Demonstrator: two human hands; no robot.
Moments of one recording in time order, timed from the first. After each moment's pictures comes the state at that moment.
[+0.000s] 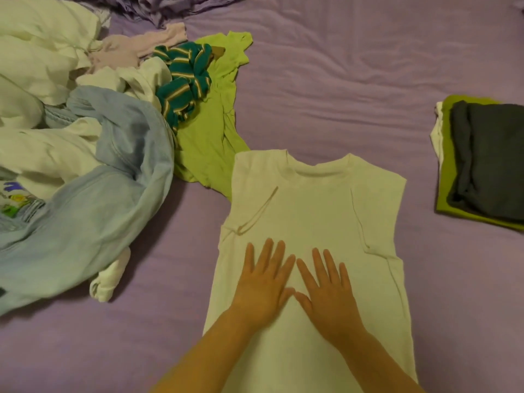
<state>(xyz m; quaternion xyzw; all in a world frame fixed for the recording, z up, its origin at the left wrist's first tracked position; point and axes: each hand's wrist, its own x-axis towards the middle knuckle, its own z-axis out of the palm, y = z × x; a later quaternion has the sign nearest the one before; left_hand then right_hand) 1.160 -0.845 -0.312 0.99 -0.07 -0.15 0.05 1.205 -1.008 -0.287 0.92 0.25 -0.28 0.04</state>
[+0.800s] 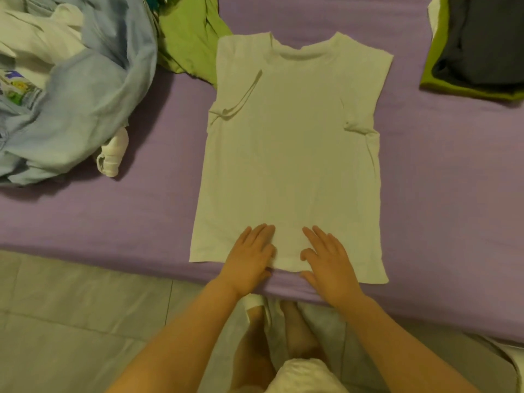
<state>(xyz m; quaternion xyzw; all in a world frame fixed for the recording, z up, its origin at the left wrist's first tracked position) 0.984 -0.923 -0.300 0.96 -0.09 -0.26 0.08 1.048 -1.117 -0.290 0.89 0.34 -0.30 -0.03</state>
